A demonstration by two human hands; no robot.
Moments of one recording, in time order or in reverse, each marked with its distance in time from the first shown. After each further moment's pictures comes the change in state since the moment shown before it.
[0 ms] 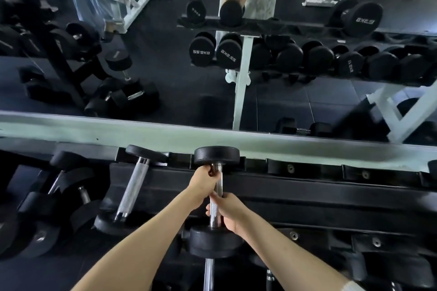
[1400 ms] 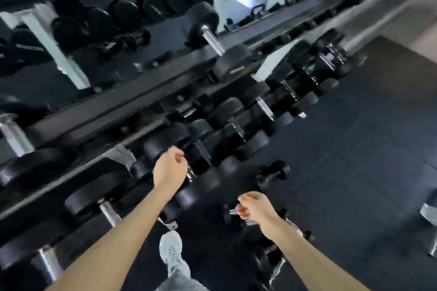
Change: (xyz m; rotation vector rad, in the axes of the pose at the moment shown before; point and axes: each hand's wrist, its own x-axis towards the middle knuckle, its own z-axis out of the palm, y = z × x) left_hand -0.292 -0.103 0.292 0.570 -0.132 0.518; right_hand -0.345 0.411 -0.183 0.553 0.712 0.020
